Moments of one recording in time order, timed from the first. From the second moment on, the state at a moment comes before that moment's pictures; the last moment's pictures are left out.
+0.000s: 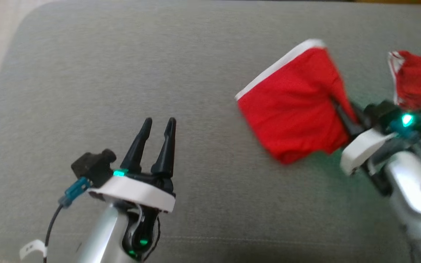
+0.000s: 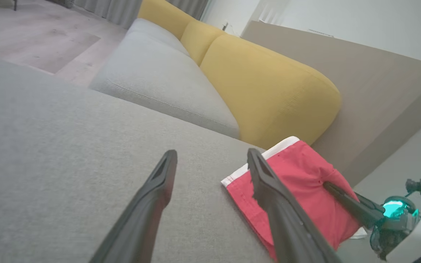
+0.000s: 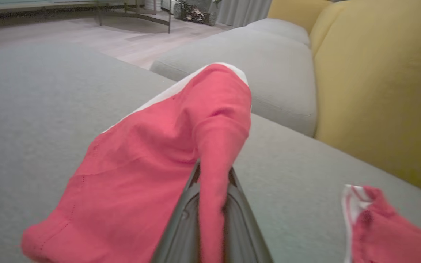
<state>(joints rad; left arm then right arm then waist) -0.19 0.04 -0.38 0.17 -0.57 -0.06 -0.25 -0.49 -0.36 0.41 0.56 0.18 0.13 -0.12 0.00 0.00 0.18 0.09</state>
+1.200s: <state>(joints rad) -0.31 0.04 -0.40 0.16 -0.50 -0.09 -0.26 -0.68 -0.54 -0.01 0.61 0.06 0.13 0.05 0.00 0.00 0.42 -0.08</state>
